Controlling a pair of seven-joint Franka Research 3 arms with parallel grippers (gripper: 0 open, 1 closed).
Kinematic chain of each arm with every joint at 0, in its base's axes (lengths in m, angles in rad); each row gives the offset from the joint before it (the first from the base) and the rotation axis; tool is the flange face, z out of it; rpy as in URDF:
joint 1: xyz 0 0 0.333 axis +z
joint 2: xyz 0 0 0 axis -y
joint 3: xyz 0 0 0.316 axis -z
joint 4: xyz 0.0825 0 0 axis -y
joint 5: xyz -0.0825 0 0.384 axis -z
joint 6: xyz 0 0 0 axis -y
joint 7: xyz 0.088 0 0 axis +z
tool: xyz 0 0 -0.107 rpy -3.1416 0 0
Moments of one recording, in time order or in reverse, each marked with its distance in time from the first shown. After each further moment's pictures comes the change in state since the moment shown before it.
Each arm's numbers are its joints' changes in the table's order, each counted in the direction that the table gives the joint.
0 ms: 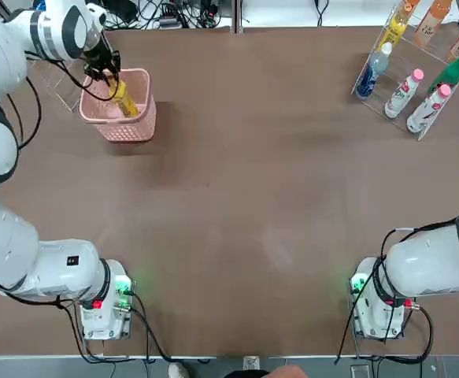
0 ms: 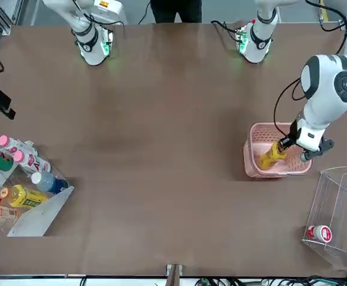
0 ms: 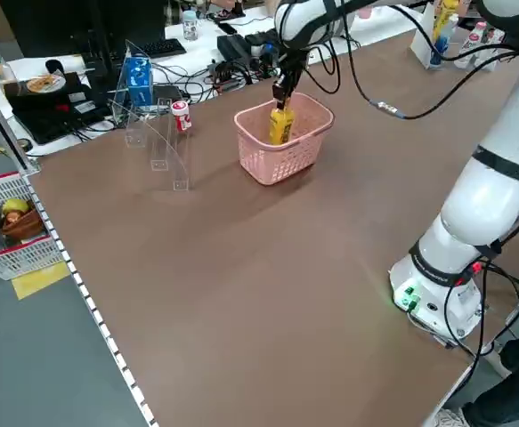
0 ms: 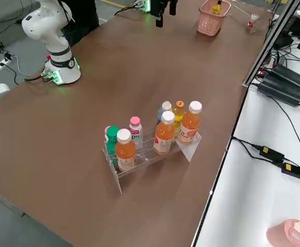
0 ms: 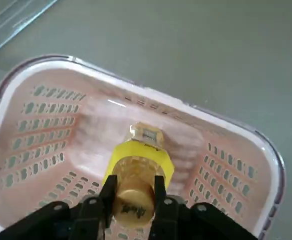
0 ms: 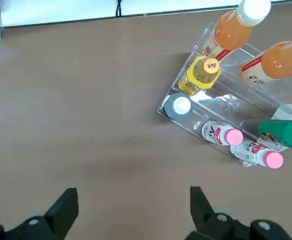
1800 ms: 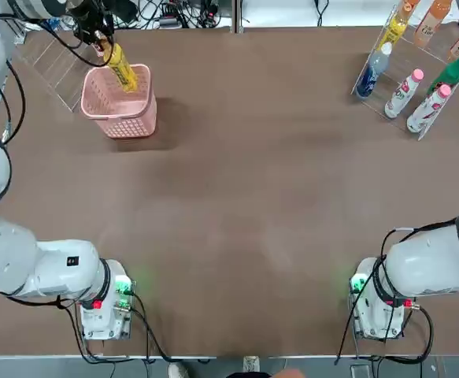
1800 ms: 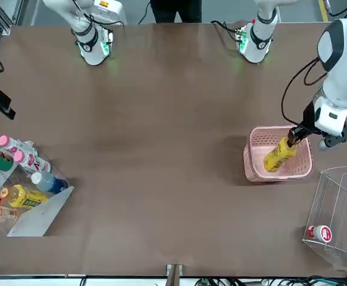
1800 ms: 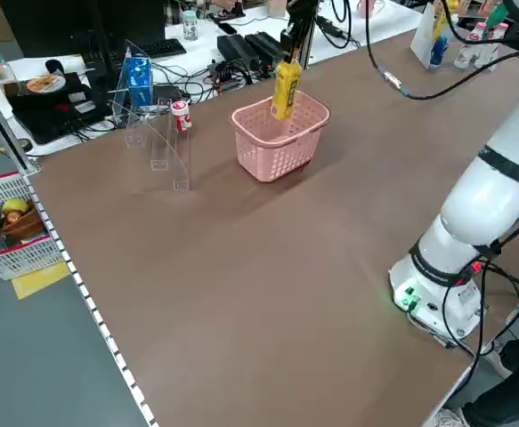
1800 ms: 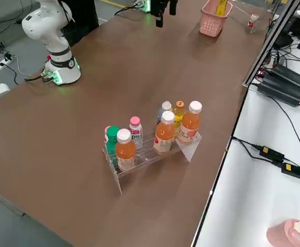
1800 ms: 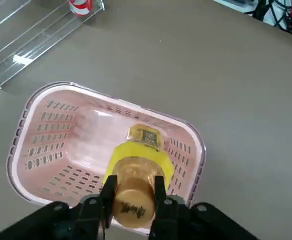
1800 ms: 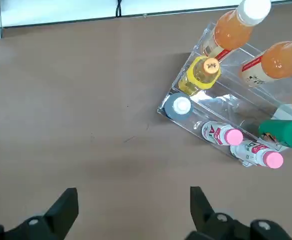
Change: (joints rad) left arm -0.011 0.101 0.030 0.172 0.050 -0.189 0.000; right arm 0.000 0.000 0.000 0.000 0.000 0.000 0.000
